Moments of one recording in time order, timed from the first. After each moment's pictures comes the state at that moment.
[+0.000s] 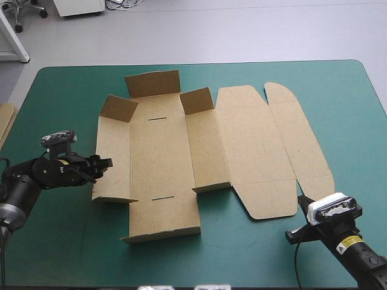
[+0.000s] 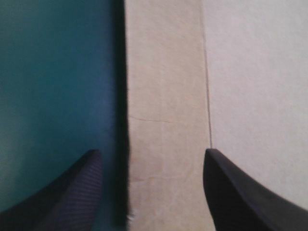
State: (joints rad) left arm 0.07 1.20 -0.80 -0.31 0.68 0.08; right arm 0.32 0.46 -0.26 0.12 0.27 -0.17
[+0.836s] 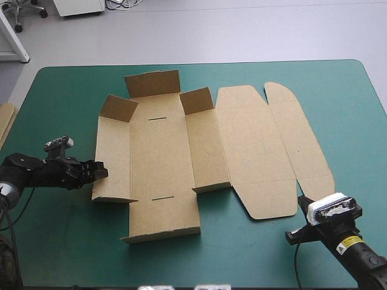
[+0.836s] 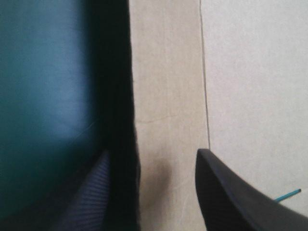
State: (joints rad) left arm 0.33 1.44 -0.80 -0.78 0.86 0.69; right arm 0.32 0.46 -0.26 0.12 0.27 -0.17
